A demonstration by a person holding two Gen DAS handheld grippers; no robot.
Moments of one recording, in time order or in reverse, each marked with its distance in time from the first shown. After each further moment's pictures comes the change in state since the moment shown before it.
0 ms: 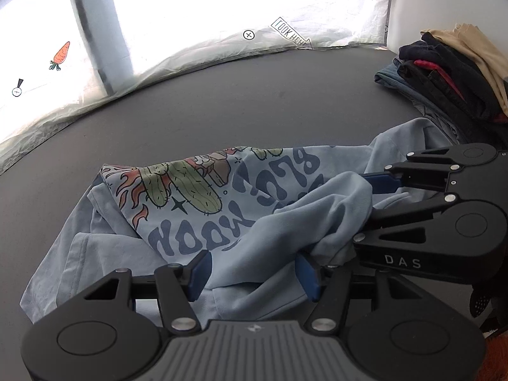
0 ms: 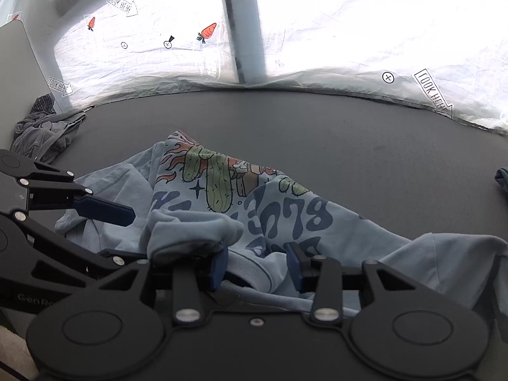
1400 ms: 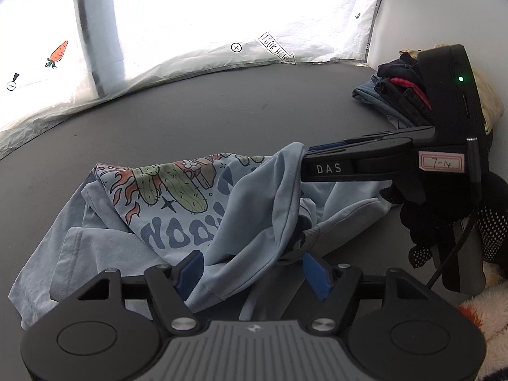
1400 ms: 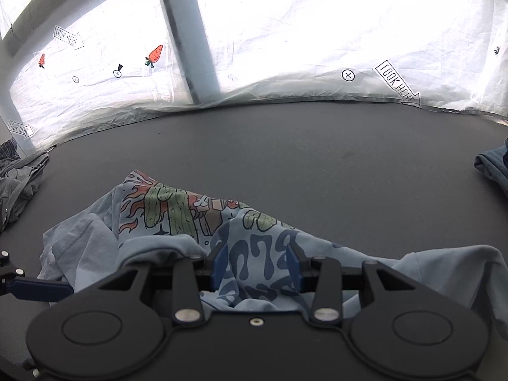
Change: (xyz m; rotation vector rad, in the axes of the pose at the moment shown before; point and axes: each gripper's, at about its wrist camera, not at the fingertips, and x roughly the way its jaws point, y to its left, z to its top) left arm -0.026 0.007 -0.012 -0.002 -0.042 -0.099; right arm 0.018 -0.023 0.028 0.154 -0.028 -0.097
